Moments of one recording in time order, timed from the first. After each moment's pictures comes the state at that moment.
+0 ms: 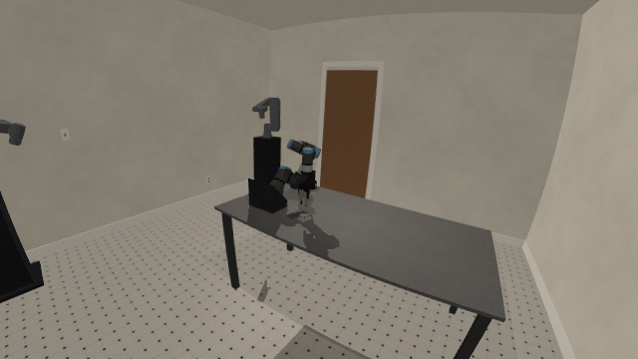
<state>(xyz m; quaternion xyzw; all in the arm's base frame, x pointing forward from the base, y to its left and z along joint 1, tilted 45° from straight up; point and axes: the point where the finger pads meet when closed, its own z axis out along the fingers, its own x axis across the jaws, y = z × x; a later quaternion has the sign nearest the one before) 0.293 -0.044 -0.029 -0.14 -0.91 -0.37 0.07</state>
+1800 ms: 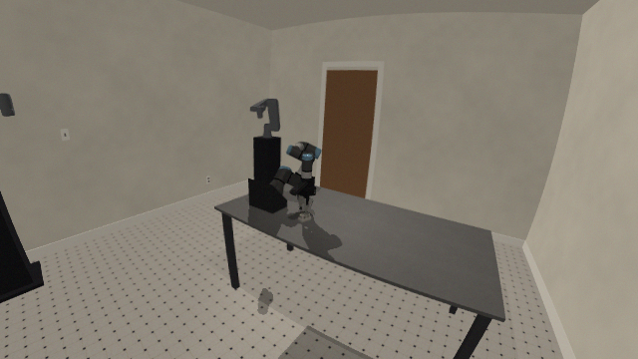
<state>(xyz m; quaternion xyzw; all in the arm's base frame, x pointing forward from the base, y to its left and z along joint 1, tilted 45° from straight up) 0.291 -0.016 -0.058 -0.14 -0.91 -0.37 0.07</state>
